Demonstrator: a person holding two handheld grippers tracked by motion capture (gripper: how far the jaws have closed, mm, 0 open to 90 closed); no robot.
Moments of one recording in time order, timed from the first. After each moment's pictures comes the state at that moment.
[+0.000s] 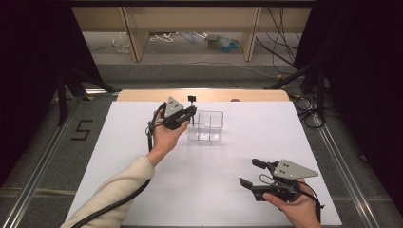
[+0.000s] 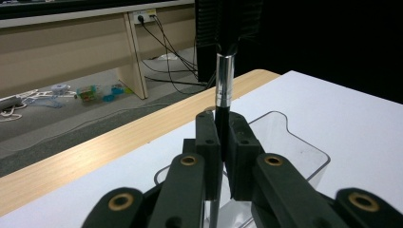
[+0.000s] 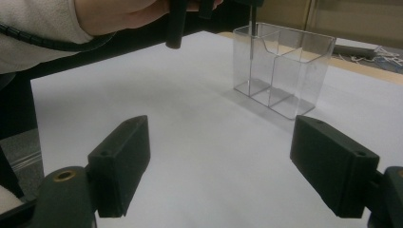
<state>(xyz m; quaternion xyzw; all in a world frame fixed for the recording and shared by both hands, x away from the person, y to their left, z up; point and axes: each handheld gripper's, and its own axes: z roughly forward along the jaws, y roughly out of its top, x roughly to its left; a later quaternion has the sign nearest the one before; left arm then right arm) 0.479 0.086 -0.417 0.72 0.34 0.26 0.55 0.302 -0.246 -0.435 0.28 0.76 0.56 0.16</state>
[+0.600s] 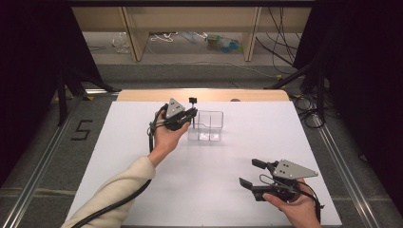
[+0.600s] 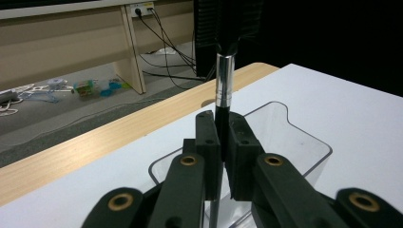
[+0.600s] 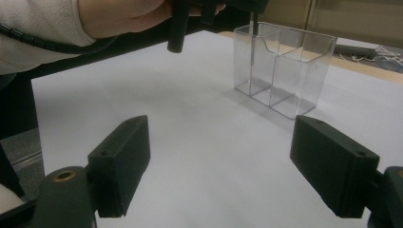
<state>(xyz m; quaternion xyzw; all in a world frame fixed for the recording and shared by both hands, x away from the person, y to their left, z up) 0.480 0.085 -0.424 0.73 0.34 0.25 0.54 0.302 -0.247 -0.435 0.28 0.77 0.56 0.16</state>
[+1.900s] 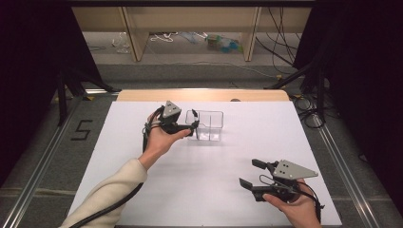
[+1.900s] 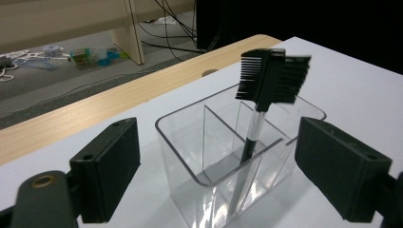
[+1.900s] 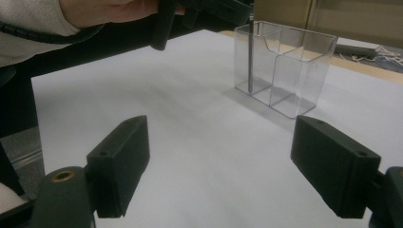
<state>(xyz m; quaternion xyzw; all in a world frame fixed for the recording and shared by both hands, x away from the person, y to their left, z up) 0.470 0.098 -0.421 0.75 0.37 0.22 0.50 0.301 -0.247 -0.434 0.28 0.77 0.55 0.16</state>
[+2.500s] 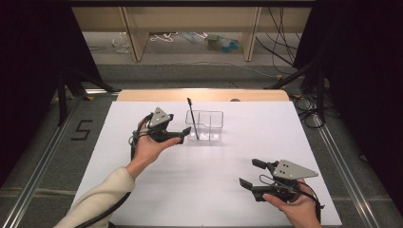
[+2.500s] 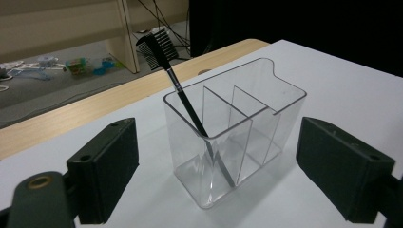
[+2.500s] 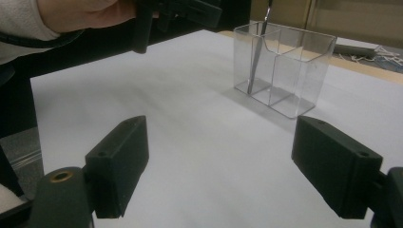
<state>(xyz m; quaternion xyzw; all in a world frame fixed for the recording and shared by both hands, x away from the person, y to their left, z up) 0.441 0.129 -0.424 0.74 0.35 0.22 0.52 0.301 -0.247 -0.434 0.28 0.77 0.55 0.16</state>
